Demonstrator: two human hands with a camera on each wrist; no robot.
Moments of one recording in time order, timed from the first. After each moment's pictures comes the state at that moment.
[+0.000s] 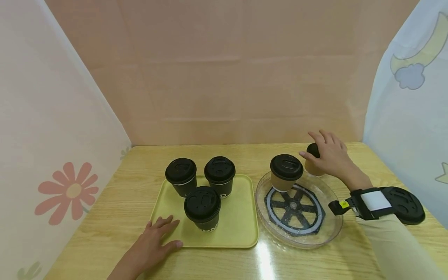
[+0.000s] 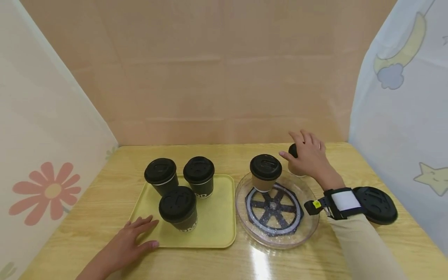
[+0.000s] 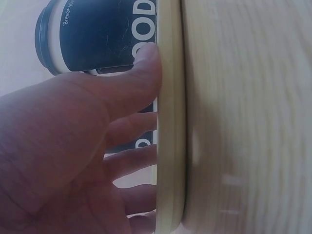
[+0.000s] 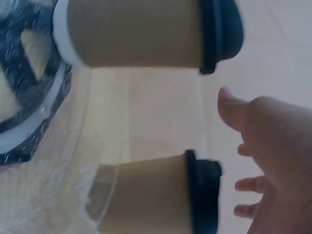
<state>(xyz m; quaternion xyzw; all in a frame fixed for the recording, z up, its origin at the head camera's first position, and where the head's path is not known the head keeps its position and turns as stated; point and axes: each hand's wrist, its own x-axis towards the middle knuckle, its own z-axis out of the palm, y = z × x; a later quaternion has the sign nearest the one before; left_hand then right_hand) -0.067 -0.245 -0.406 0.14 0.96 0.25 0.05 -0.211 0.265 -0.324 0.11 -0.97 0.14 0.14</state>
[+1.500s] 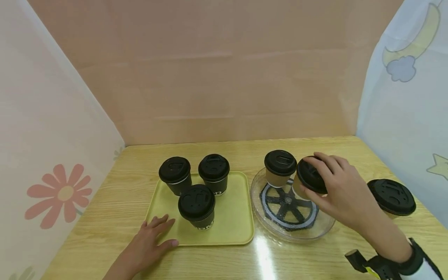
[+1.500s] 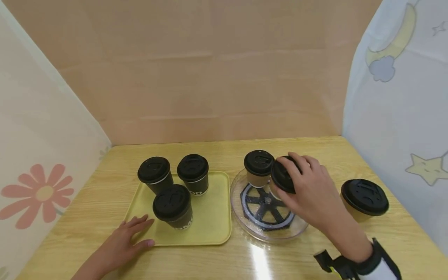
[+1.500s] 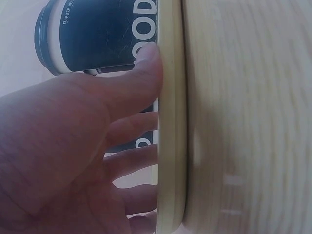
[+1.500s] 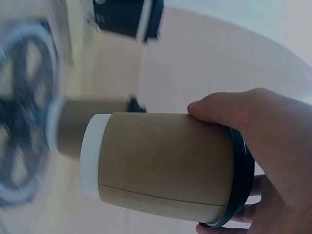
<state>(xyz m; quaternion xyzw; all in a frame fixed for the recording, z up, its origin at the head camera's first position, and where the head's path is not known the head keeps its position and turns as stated) -0.069 -0.244 -0.404 0.14 0.96 0.24 0.06 -0.088 0.226 -0.301 0.23 -0.92 0.07 0.32</state>
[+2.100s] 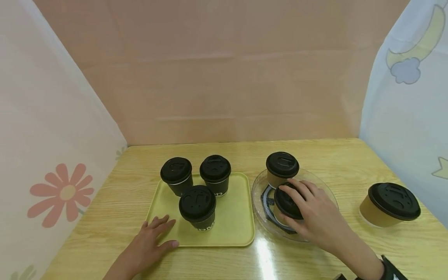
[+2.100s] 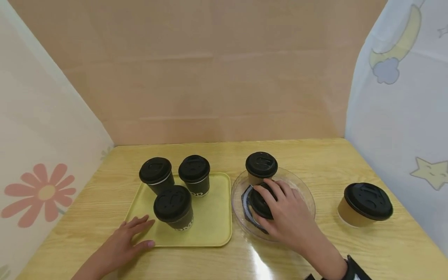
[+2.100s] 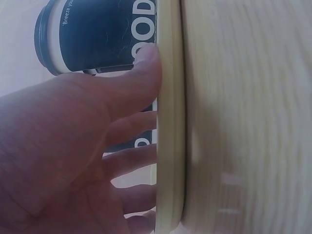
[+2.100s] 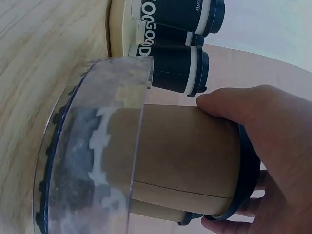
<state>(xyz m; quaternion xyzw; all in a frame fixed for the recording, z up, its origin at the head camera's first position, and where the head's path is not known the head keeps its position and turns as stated) -0.068 -0.244 -0.405 0.14 0.96 0.25 0.06 -0.076 0.187 -0.352 0.26 -0.92 0.09 0.28</state>
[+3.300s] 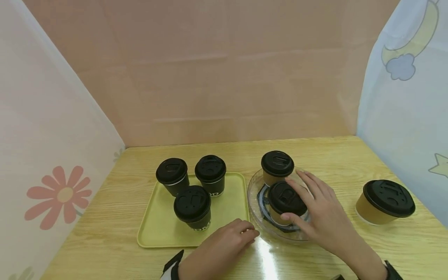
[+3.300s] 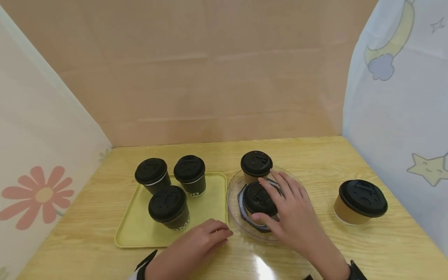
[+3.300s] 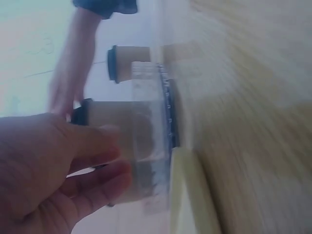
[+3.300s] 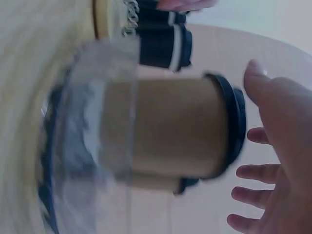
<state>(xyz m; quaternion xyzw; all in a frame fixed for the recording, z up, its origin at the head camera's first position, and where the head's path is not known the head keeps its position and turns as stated) -0.059 -0.067 -0.366 0.48 0.87 0.12 -0.05 -0.066 0.206 -0.353 0.24 -0.91 0.16 0.31</state>
